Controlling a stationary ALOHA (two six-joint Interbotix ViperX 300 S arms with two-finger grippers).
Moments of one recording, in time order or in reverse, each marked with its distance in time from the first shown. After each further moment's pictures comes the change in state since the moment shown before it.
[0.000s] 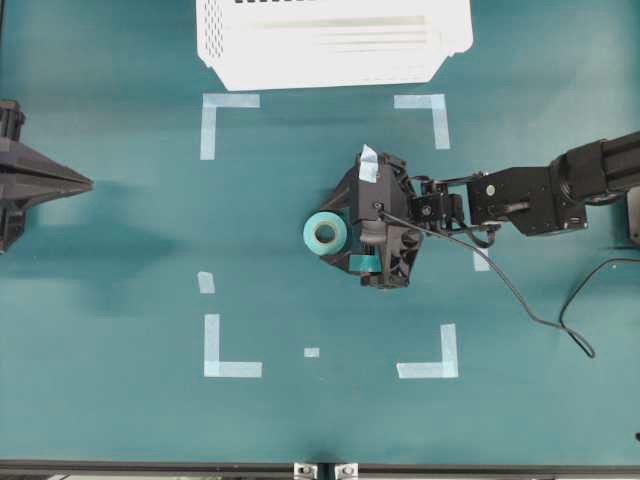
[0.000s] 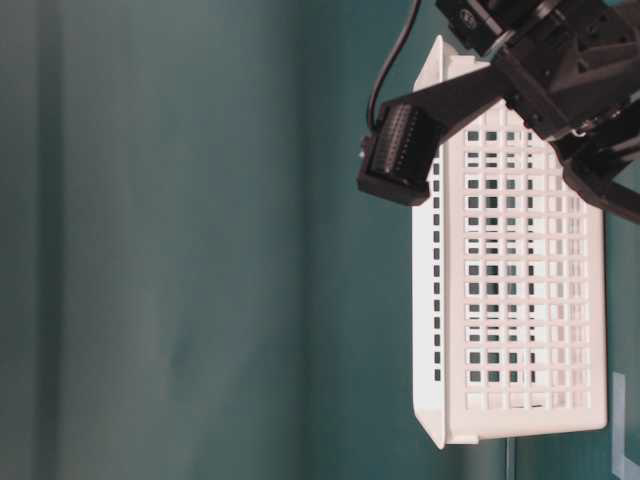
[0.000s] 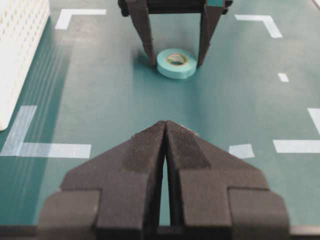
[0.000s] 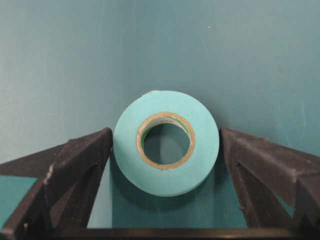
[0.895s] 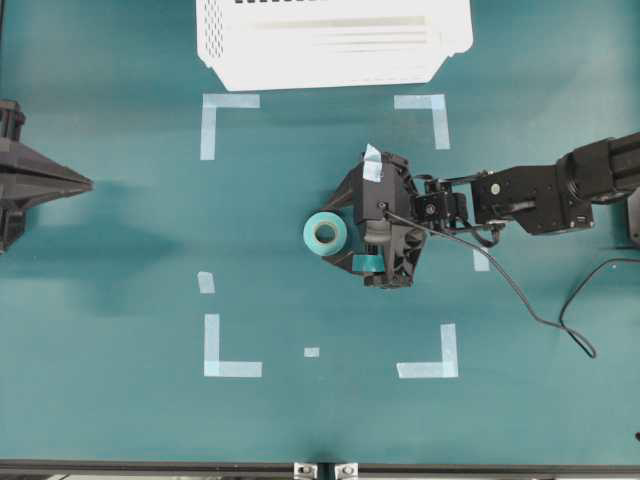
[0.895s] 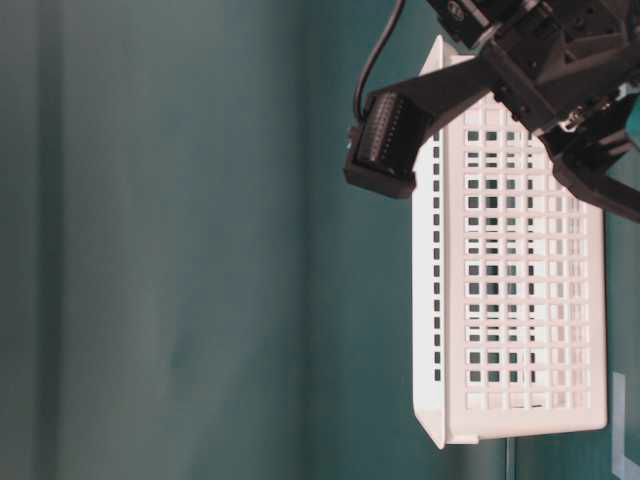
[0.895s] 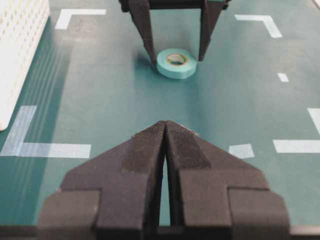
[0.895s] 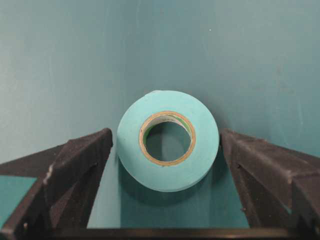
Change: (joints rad) left arm -0.002 0.000 0.002 0.000 -0.002 0.000; right arm 0.000 -0.017 0.012 -0.002 0.002 -0.009
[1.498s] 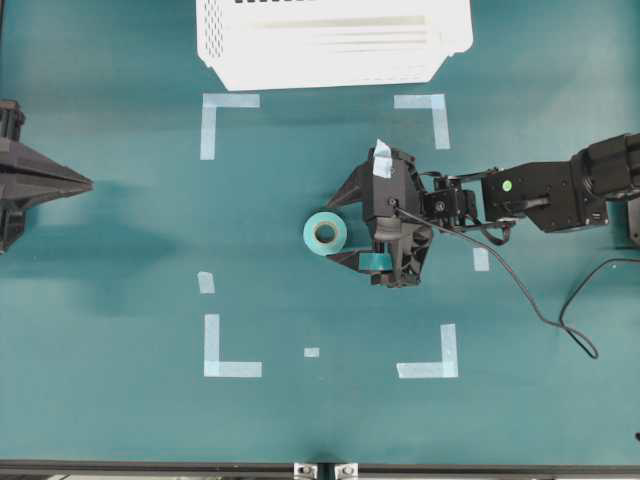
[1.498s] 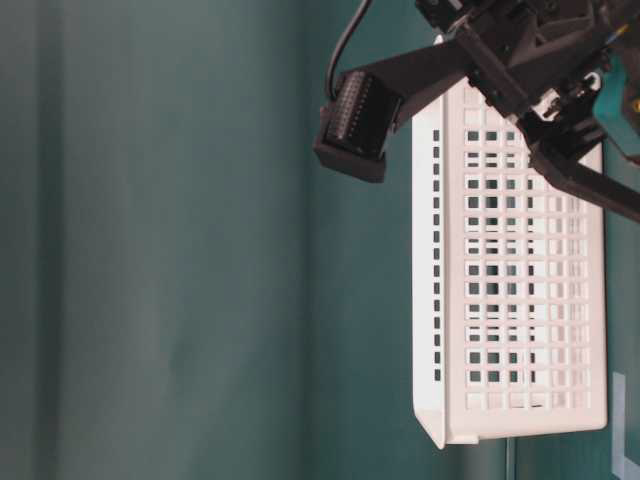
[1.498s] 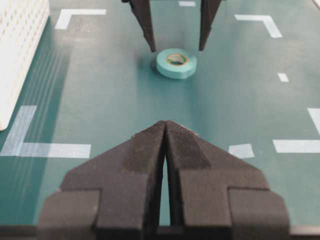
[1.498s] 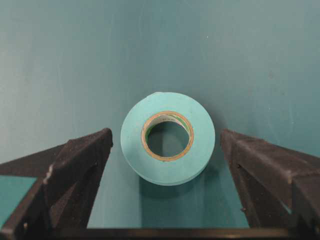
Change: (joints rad) left arm 0.000 0.000 0.000 0.000 0.002 0.000; right arm 0.000 -0.049 0.029 0.000 0.002 0.000
